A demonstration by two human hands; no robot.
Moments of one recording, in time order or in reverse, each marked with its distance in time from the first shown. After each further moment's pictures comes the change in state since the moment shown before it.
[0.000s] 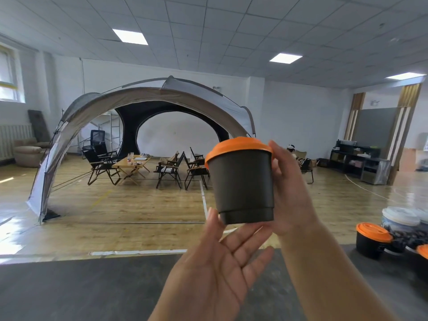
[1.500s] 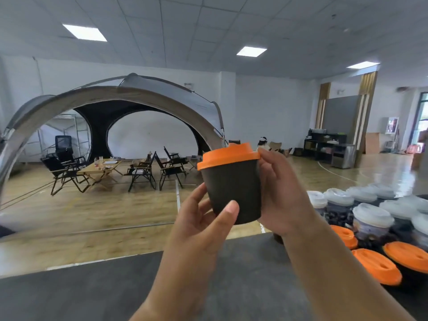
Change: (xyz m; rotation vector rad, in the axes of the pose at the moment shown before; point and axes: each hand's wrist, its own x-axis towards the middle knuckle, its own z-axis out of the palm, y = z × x) left_hand 0.141 -0.205 0.083 0.797 0.116 0.410; right_hand -0.094 -0.146 -0.222 -0.171 0.096 -0.007
